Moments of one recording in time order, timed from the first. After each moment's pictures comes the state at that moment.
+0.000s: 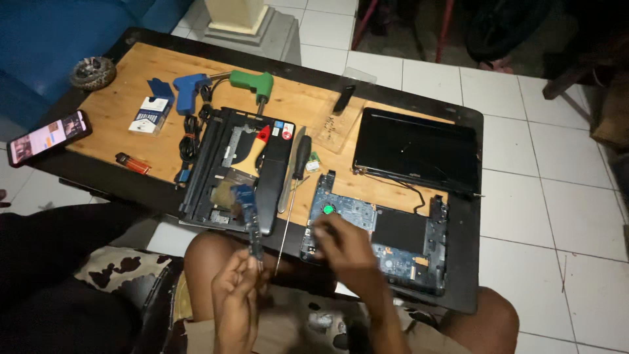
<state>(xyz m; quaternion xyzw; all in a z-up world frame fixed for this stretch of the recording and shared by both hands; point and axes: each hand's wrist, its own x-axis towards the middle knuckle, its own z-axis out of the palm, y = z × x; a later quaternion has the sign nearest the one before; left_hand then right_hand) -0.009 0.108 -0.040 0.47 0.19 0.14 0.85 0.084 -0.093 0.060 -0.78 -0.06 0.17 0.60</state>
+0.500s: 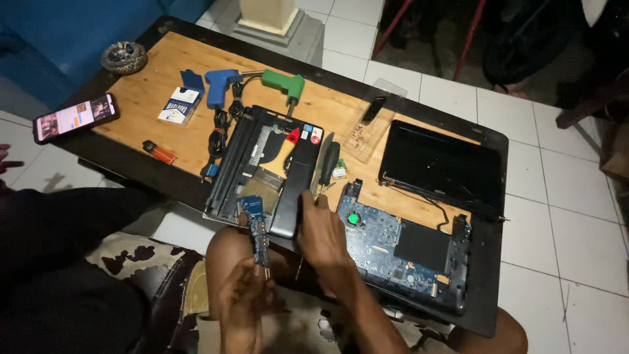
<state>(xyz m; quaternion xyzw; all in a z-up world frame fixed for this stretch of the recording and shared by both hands) -0.027 0.137 -0.085 0.39 0.28 0.16 0.86 0.138 0.018 0.016 -0.96 -0.14 0.14 0.21</state>
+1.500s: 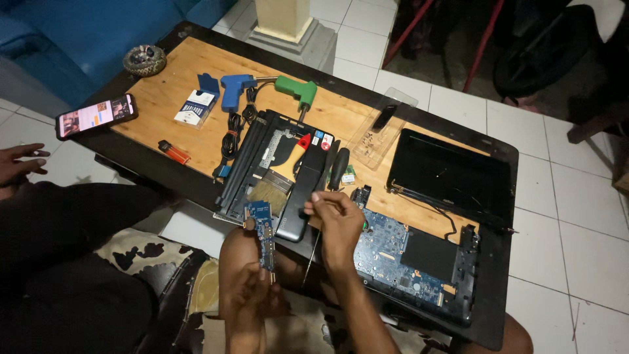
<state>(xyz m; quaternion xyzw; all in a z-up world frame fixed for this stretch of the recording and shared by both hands) -0.028 0.135 -0.090 0.42 0.30 0.15 0.84 0.138 0.025 0.000 -0.57 0.07 0.00 0.82</state>
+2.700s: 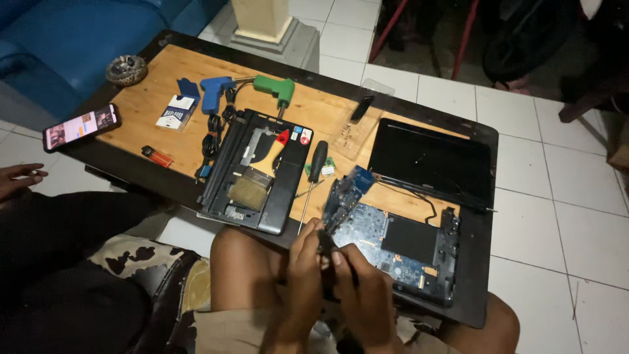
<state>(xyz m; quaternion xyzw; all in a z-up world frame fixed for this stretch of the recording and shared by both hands) 0.044 0.017 0.091 0.45 0.41 0.00 0.79 0.022 -0.092 0.068 -0.89 -0.03 0.03 0.46</state>
